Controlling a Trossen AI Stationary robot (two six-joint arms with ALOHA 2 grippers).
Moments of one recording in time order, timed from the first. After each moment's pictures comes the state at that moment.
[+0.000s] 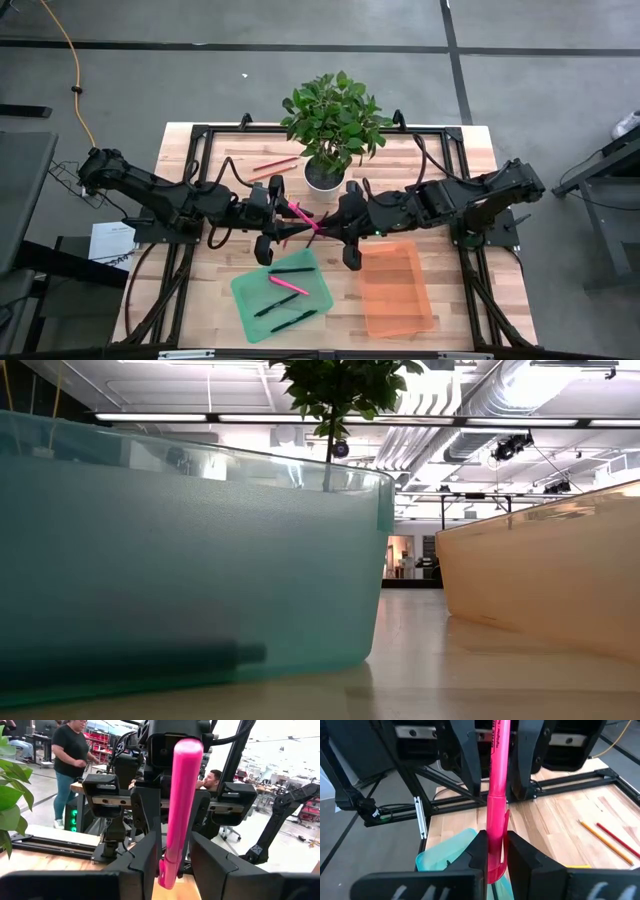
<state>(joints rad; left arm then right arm) -0.23 1.23 1.05 0.24 -0.28 -0.20 0.33 1.59 1.71 -0.53 0.27 0.32</state>
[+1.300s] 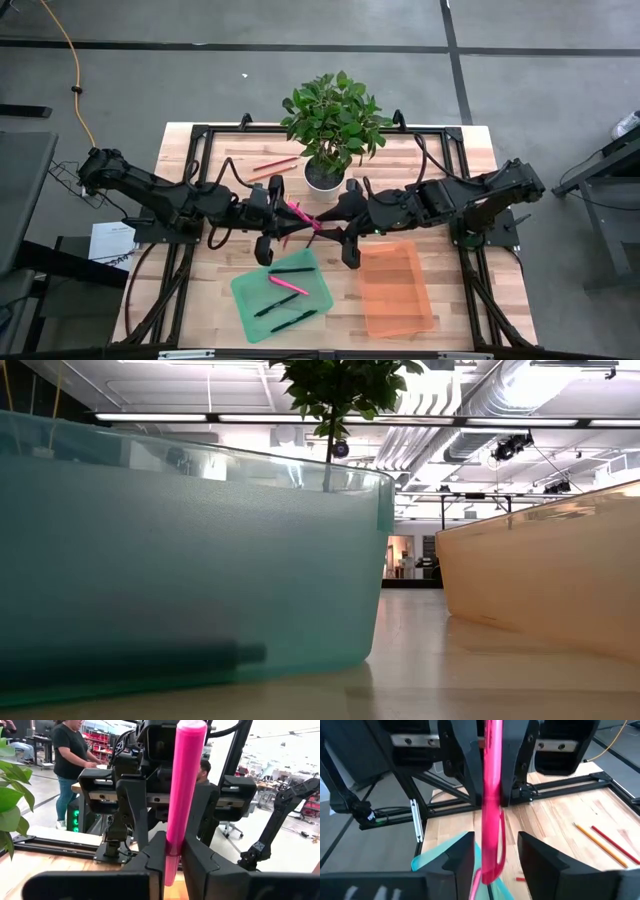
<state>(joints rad) -0.23 1.23 1.05 0.23 -0.28 -0.18 0.33 1.59 1.71 -0.51 0.29 0.31</state>
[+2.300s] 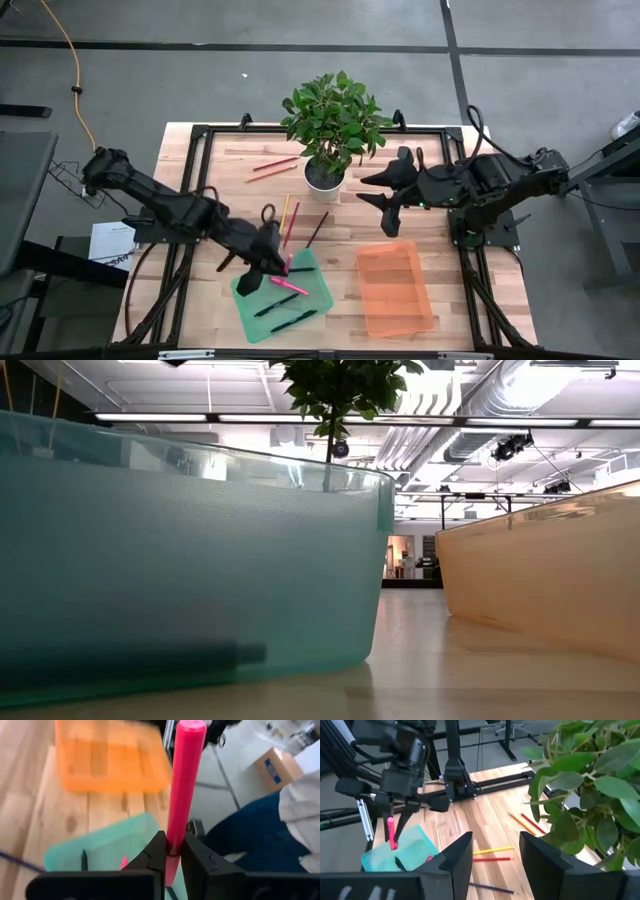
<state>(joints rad) -0.32 1.28 1.05 -0.35 0.04 -0.49 0.32 1.37 1.71 -0.83 0.51 0.32</state>
